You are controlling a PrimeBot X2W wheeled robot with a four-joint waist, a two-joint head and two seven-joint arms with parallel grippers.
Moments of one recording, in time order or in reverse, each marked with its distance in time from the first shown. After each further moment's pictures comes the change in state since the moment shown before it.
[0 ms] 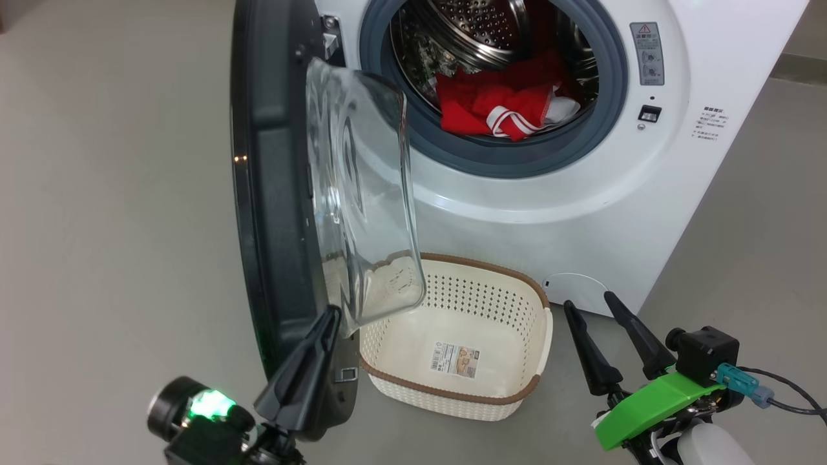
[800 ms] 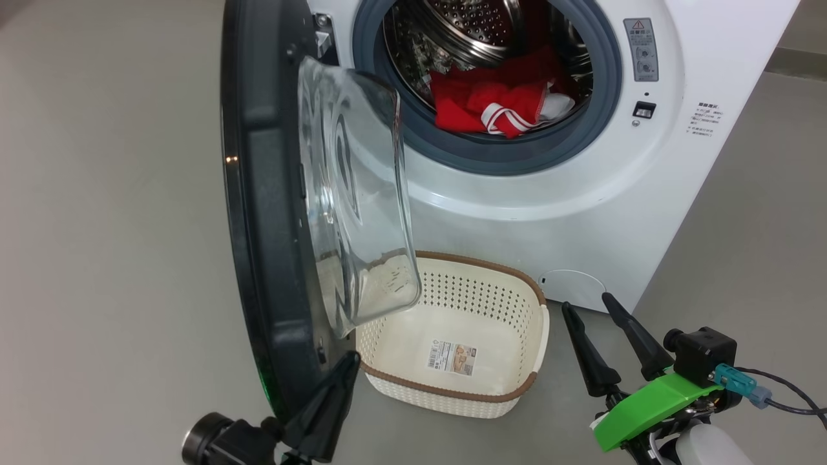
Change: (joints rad) left arm -0.006 0.006 -0.091 0.226 -0.075 0.000 0.000; right arm 0.000 0.000 0.007 0.003 0.001 0.000 0.000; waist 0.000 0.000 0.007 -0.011
